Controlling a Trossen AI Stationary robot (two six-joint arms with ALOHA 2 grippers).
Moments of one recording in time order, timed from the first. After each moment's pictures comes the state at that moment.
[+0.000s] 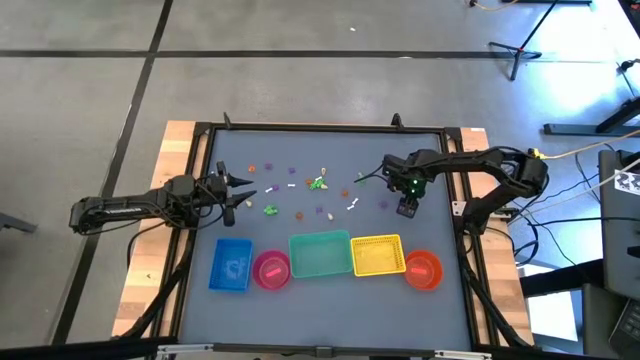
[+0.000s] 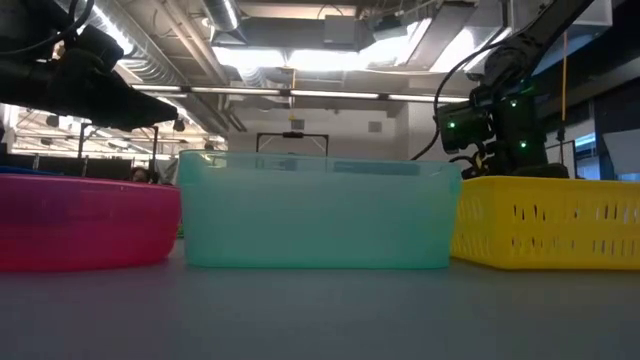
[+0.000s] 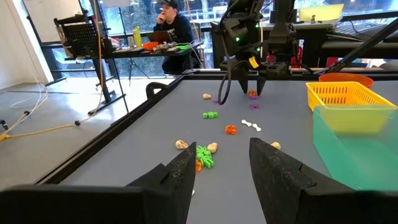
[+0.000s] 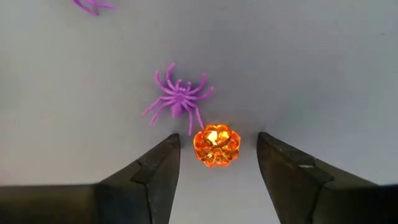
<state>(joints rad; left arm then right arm) 0.18 0.11 0.02 0.02 -0.15 0.05 -0.46 1.57 0.73 -0.87 -0.04 -0.06</state>
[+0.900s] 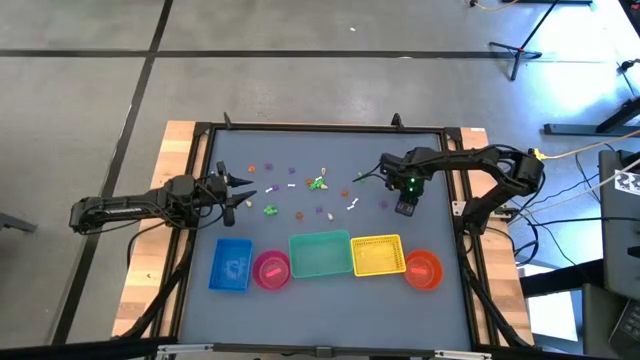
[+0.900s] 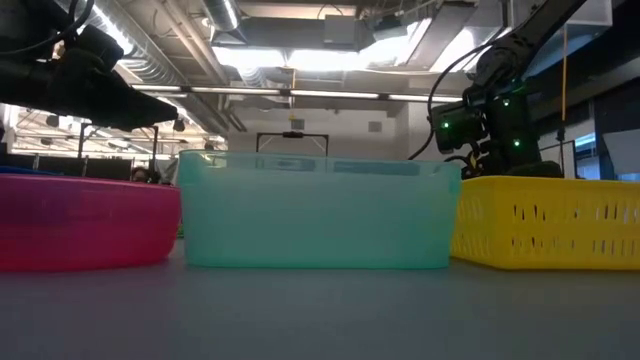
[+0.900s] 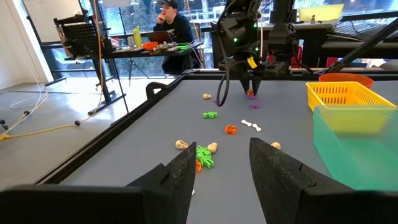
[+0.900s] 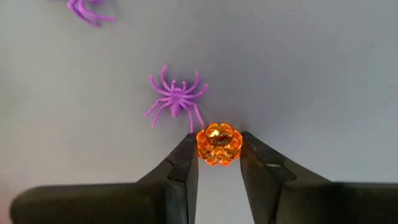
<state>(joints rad) 0.18 0.11 0.02 0.02 -0.15 0.05 -0.46 1.57 0.79 -0.91 -0.03 -0.06</state>
